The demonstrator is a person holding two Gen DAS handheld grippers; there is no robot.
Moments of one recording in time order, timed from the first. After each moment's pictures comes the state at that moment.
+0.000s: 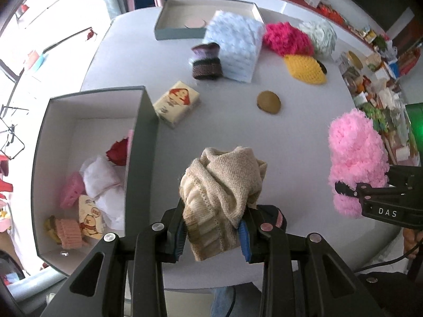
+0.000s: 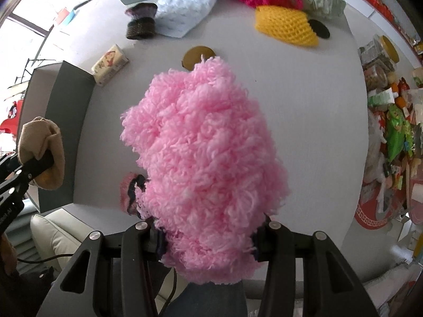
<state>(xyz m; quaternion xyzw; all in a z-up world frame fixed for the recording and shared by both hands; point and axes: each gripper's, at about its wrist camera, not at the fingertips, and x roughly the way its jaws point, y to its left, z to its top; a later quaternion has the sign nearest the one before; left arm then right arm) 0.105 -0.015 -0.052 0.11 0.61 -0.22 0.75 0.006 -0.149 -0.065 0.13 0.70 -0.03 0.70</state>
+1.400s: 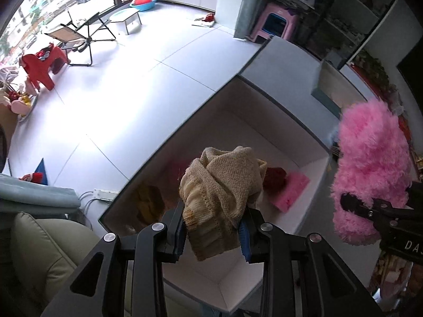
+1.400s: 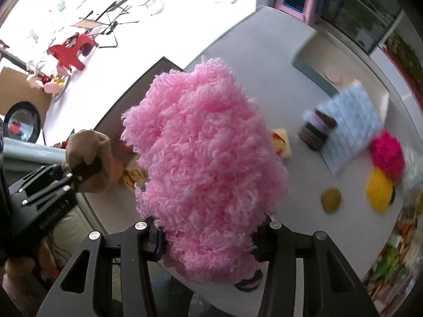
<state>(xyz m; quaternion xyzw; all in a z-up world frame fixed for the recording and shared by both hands) 0.150 0.197 -0.047 -0.09 0.59 0.02 0.80 0.163 0.092 -0.006 -0.04 0.65 0.17 0.74</state>
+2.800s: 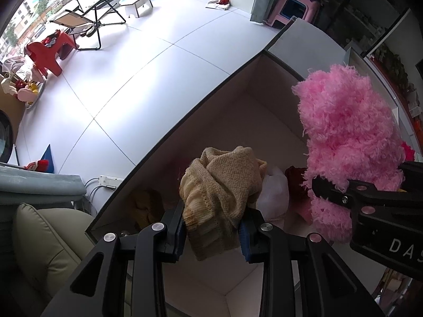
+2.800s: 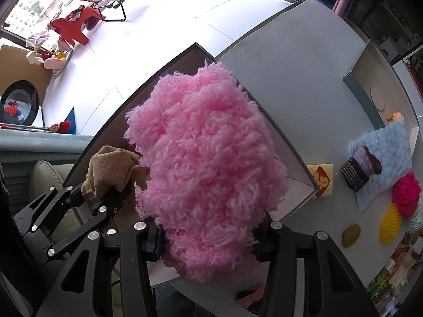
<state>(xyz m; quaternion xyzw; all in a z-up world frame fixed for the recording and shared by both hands) 0.165 0.200 -0.085 -0.08 0.63 0.05 0.77 0.211 0.163 -0.056 -0.07 0.70 0.18 0.69</state>
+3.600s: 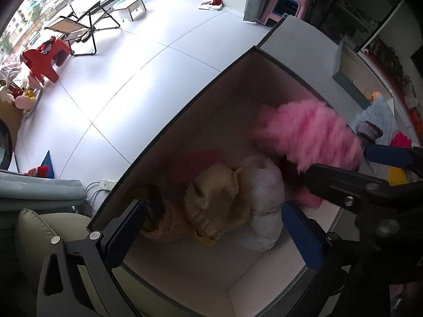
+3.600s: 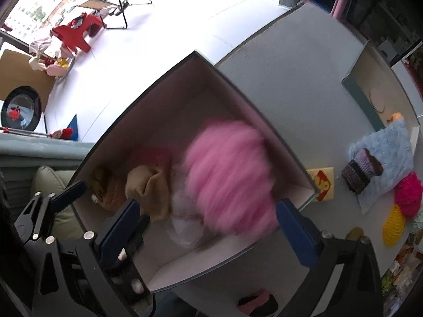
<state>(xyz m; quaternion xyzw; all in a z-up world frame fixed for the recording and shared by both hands) 0.158 0.200 -0.080 -0.06 0.63 0.04 0.77 0.206 0.152 -0.052 -0.05 0.67 0.19 0.72</state>
